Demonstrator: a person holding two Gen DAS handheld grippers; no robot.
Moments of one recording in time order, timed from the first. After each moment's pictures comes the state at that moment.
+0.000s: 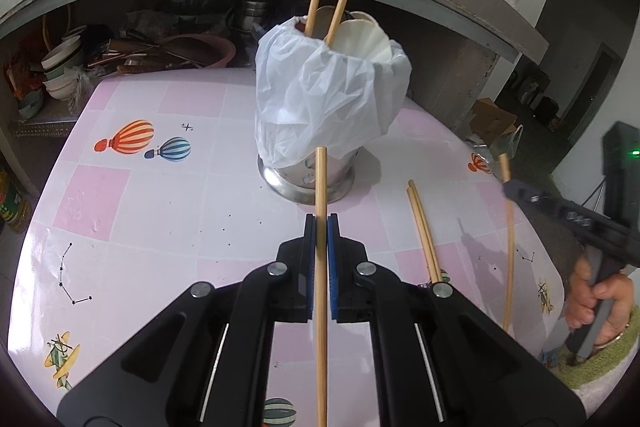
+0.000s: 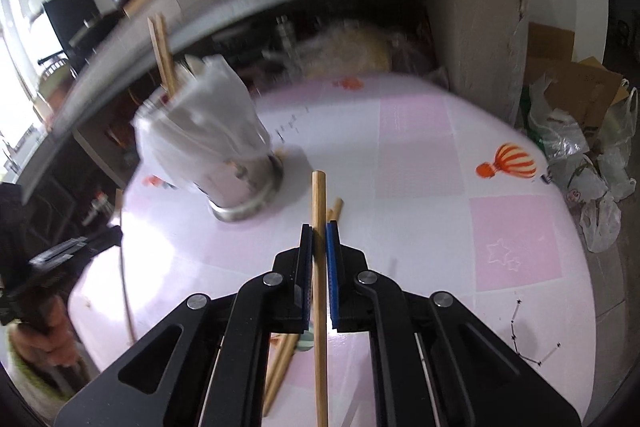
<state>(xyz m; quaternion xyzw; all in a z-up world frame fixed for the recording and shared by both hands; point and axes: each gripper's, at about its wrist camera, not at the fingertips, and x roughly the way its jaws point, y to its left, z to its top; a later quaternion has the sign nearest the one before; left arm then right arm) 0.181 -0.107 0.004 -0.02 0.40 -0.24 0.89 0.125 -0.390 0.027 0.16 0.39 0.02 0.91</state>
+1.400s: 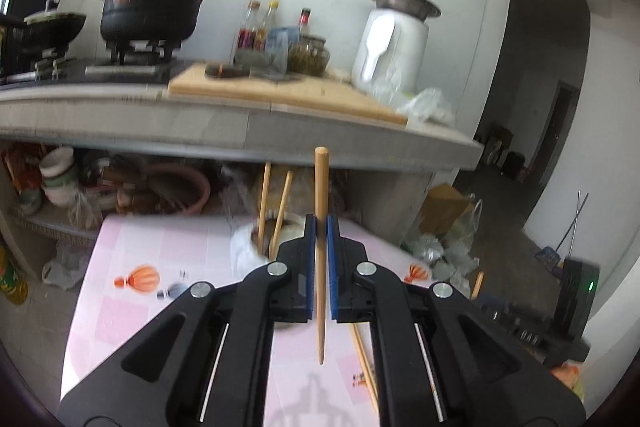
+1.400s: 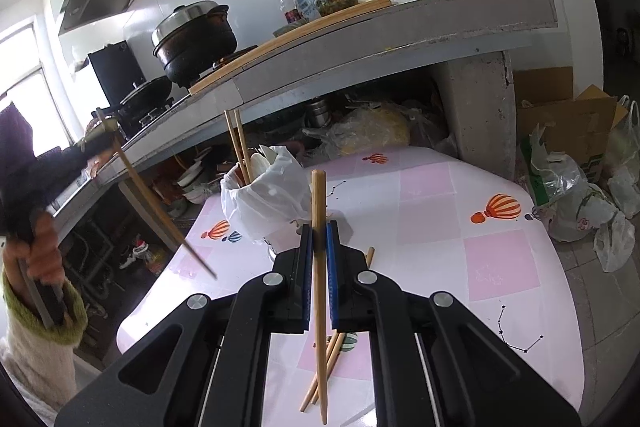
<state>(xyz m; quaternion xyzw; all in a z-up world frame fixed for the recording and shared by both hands) 0.159 -0.094 0.191 -0.05 0.22 -0.29 0.93 0.048 -0.400 0.096 0.20 0.27 0.05 0.94</state>
